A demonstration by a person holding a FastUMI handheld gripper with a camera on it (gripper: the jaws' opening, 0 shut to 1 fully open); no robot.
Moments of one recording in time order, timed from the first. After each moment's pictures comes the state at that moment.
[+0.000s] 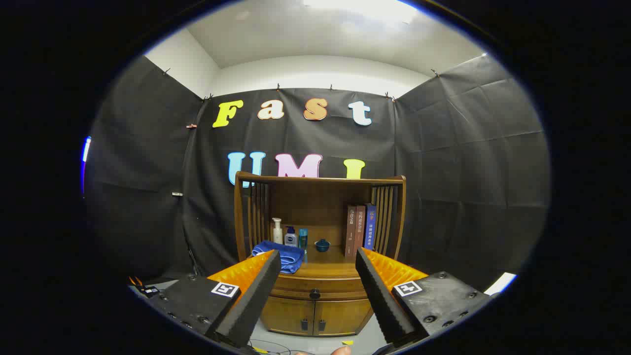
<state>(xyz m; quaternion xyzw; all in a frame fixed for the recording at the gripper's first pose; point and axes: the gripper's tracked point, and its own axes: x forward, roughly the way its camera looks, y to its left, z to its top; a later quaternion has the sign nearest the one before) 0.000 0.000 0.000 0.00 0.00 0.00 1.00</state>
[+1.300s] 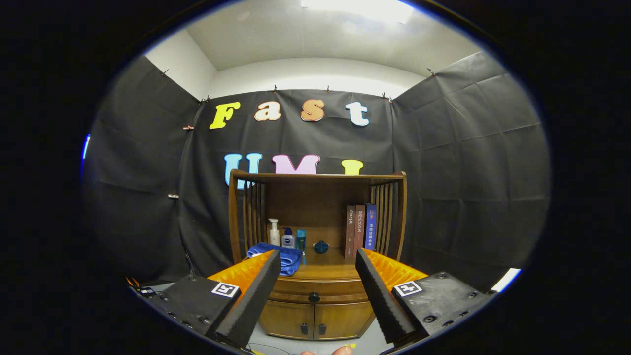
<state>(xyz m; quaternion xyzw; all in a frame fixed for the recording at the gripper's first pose) 0.037 -0.001 -0.034 0.00 -0.02 -0.01 1.00</state>
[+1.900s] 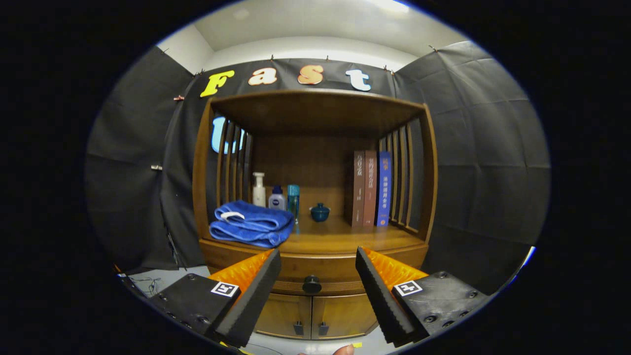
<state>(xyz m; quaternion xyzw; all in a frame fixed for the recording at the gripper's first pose) 0.173 0.005 -0.233 0.00 0.05 -0.02 1.00</state>
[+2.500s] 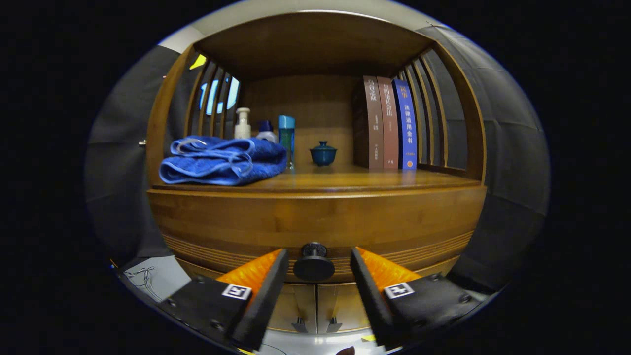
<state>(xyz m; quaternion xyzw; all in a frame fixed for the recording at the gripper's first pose) 0.261 0.001 -0.375 0.03 0.14 -0.02 0.99</state>
